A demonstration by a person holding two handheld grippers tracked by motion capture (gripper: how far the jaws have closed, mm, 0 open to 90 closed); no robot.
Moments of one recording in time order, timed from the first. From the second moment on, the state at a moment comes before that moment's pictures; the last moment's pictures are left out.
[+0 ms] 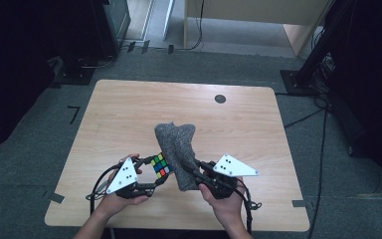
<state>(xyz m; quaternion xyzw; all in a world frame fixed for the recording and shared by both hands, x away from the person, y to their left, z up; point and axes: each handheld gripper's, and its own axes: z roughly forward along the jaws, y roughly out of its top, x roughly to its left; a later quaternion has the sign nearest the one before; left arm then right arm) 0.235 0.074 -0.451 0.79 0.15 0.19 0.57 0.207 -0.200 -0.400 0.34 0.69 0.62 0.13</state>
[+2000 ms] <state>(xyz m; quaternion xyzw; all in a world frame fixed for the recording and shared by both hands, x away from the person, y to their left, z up) 0.227 0.079 -0.440 0.75 0.15 0.22 0.61 0.208 -0.198 -0.400 0.36 0.71 0.58 0.17</state>
